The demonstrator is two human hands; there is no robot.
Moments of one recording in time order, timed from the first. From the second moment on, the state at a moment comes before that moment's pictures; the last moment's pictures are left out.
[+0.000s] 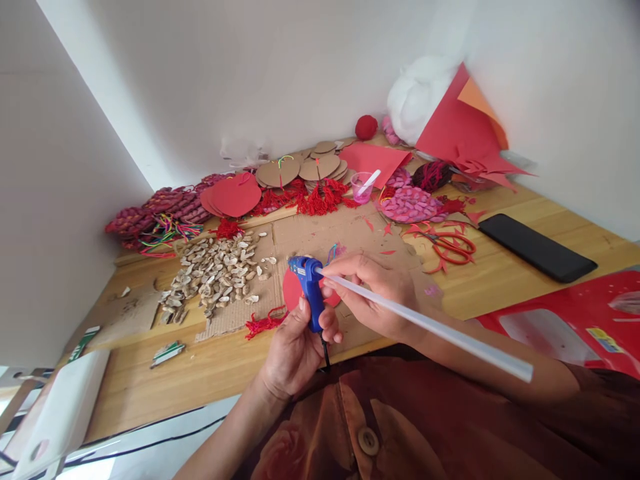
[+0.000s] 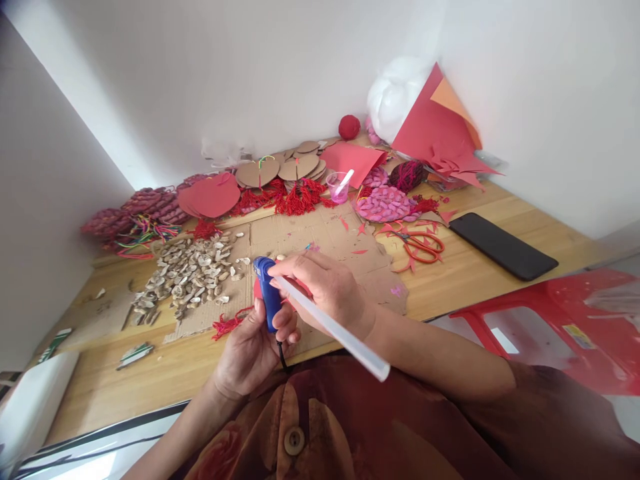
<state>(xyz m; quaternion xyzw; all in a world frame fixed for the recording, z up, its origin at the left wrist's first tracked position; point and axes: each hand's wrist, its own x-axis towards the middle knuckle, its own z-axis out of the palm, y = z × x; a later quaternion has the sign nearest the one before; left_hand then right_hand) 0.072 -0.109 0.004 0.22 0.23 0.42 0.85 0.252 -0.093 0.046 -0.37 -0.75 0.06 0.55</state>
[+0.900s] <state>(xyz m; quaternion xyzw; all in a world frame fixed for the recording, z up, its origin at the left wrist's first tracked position) 0.070 -0.109 0.002 0.23 0.24 0.44 0.83 0.253 -0.099 0.055 -0.38 -0.75 0.01 0.55</state>
